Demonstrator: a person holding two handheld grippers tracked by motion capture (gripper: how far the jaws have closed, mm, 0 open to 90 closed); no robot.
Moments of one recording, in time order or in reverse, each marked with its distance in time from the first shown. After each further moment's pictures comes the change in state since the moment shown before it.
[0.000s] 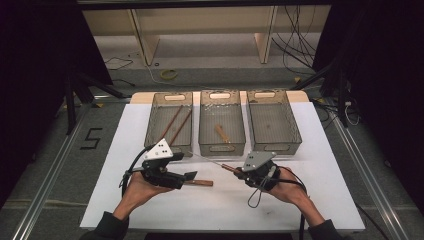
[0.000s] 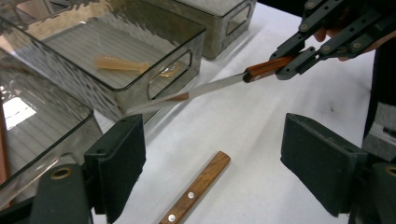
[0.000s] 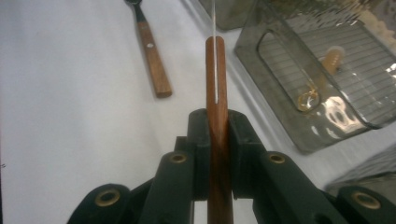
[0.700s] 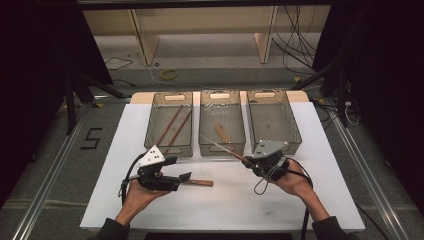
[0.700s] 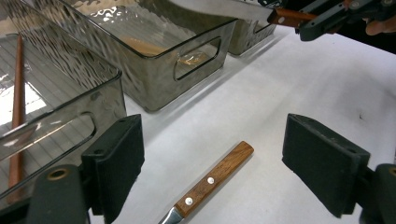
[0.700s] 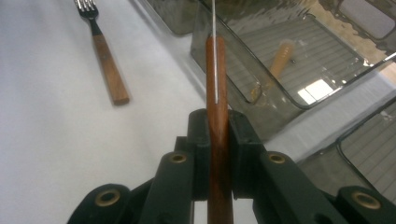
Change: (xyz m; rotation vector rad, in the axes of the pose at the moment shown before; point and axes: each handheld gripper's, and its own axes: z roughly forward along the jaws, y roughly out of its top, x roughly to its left) left arm 0.011 -0.035 0.005 -0.057 0.058 -0.082; right arm -0.027 -0.007 -0.010 -0.032 -0.073 0.105
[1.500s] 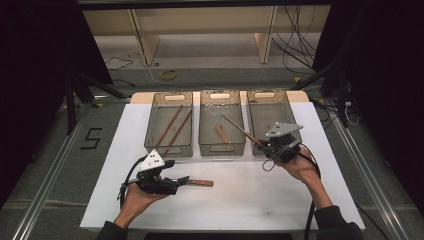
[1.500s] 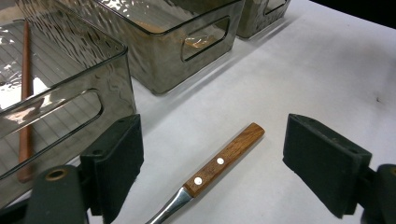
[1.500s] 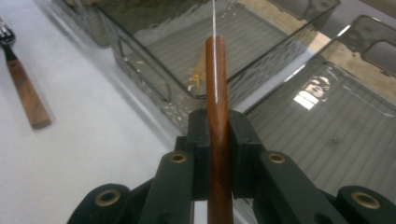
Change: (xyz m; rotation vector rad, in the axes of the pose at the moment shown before) left arm 0.001 -0.010 0.000 0.031 0.030 0.018; right arm -0.054 -0.007 -0.004 -0.016 -0.114 0.161
